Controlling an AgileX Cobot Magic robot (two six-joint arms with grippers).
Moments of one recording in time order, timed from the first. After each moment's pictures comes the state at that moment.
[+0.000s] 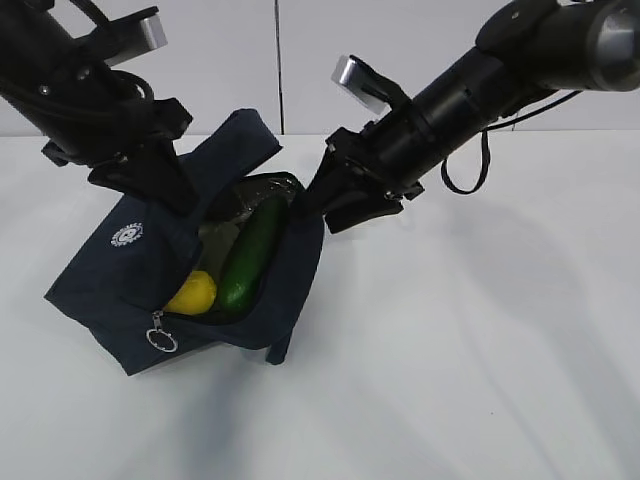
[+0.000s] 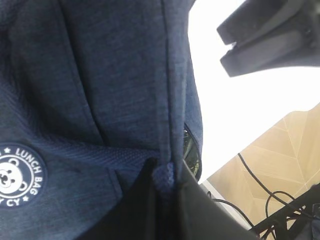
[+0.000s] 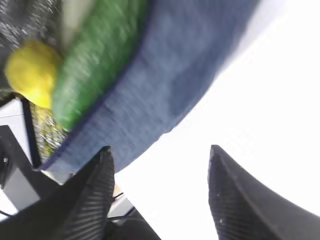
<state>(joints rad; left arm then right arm) -0.35 1.72 -1.38 -0.54 1.07 0.25 0.29 2.14 -1.69 0.90 1.20 -0.62</state>
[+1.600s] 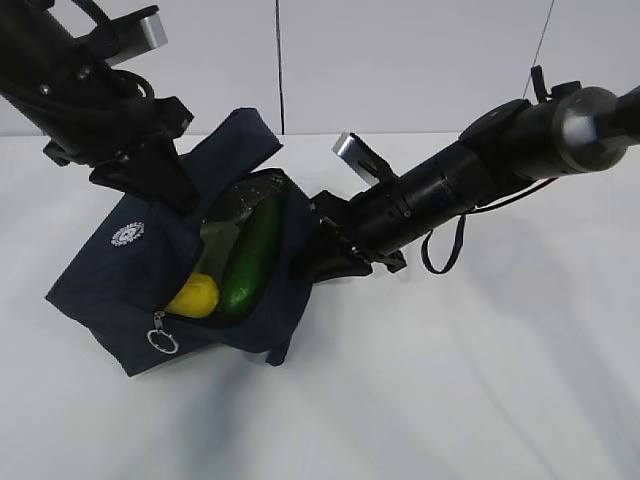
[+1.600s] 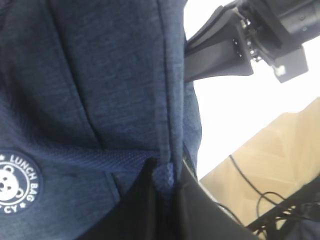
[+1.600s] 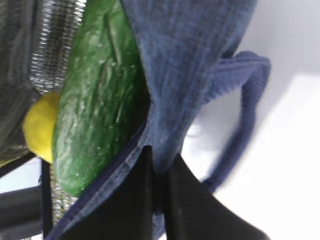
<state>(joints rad) -0.35 1.72 -1.38 -0.55 1.07 0.26 0.31 2.20 -1.46 1.18 1.01 -0.74</state>
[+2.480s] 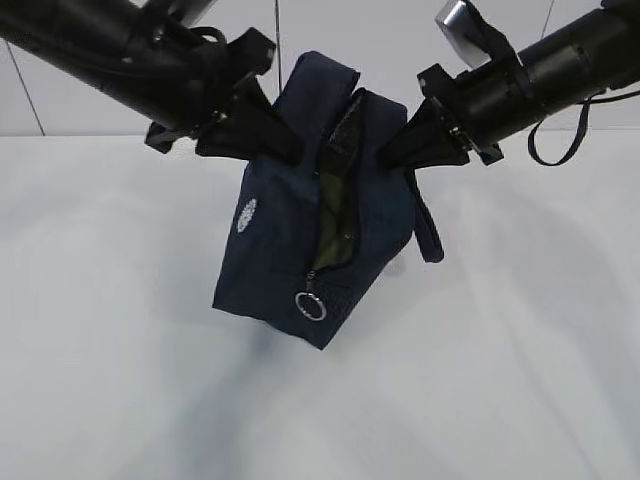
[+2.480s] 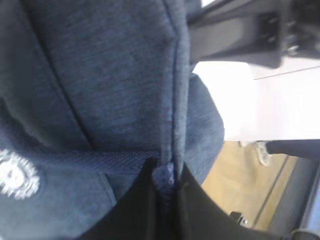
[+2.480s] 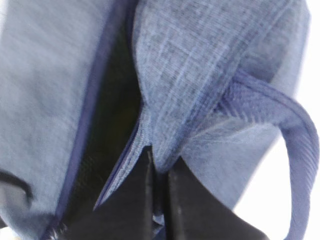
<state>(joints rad) -0.46 1.75 -1.38 -0.95 0.89 0.34 0.11 1.97 -1.56 1.00 1.18 -0.67</state>
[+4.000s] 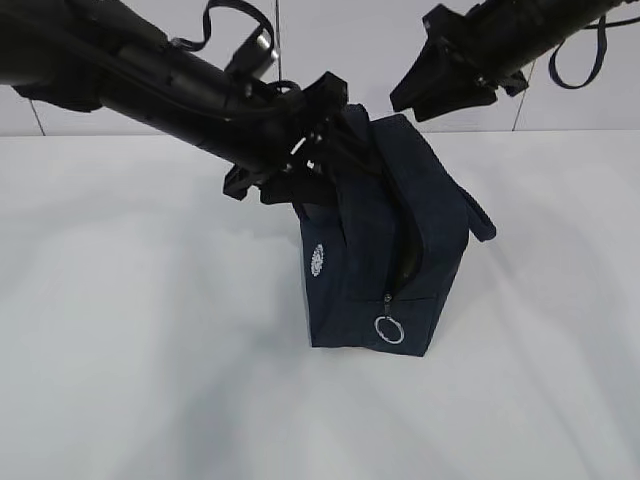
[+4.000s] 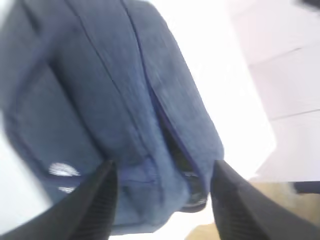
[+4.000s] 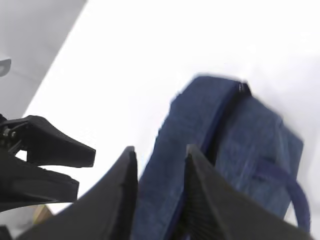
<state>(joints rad) -0.52 1.89 -1.38 -1.15 0.74 0.35 0.11 2.02 -1.87 0.78 1.22 -0.46</state>
